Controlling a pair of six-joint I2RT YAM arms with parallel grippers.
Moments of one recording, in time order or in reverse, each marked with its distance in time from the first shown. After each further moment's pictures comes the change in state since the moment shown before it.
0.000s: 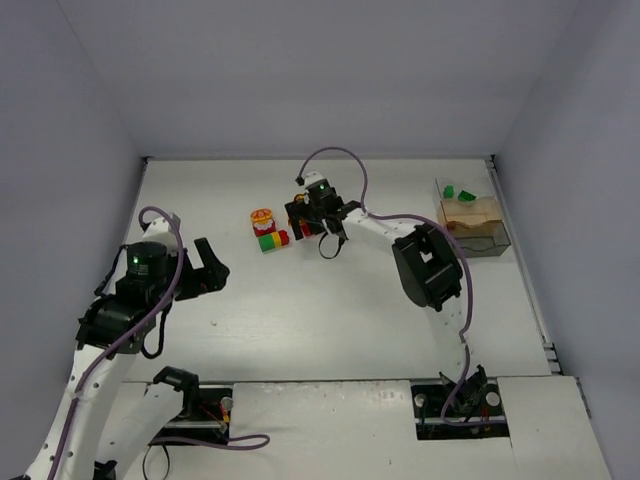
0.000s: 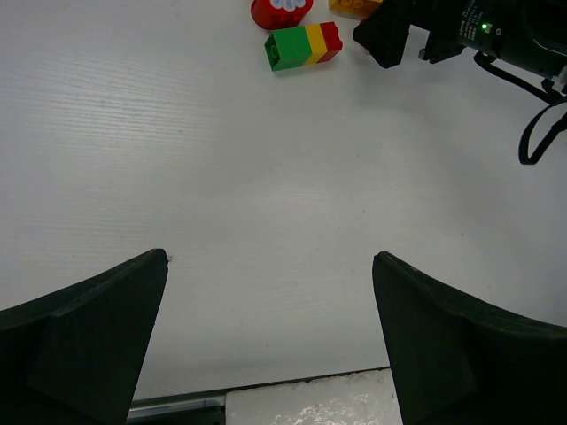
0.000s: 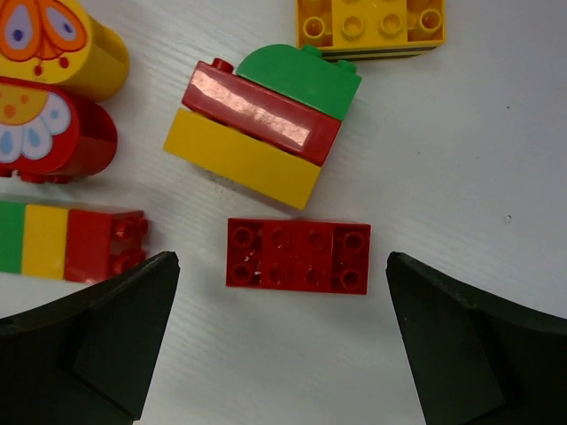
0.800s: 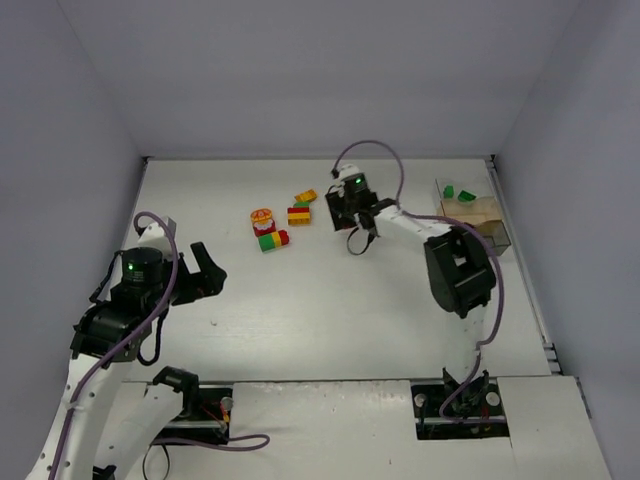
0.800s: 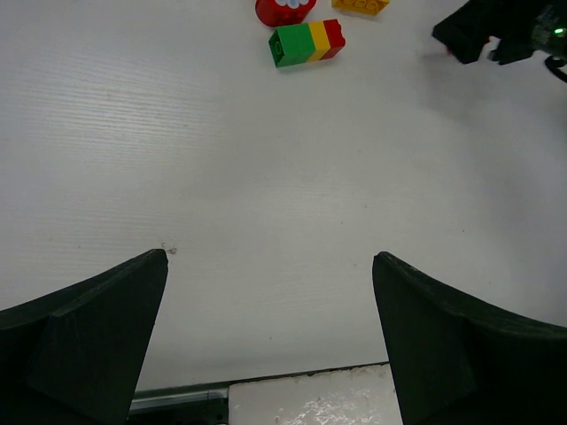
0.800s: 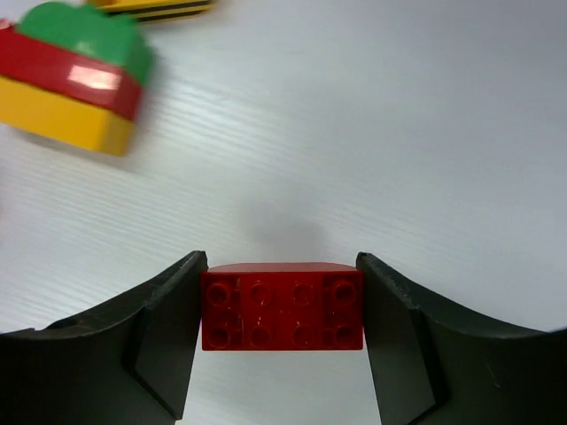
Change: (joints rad) left arm 0.000 -0.032 0.000 -0.039 -0.008 -0.001; right arm -0.075 -0.103 -0.159 0.036 0.101 -0.071
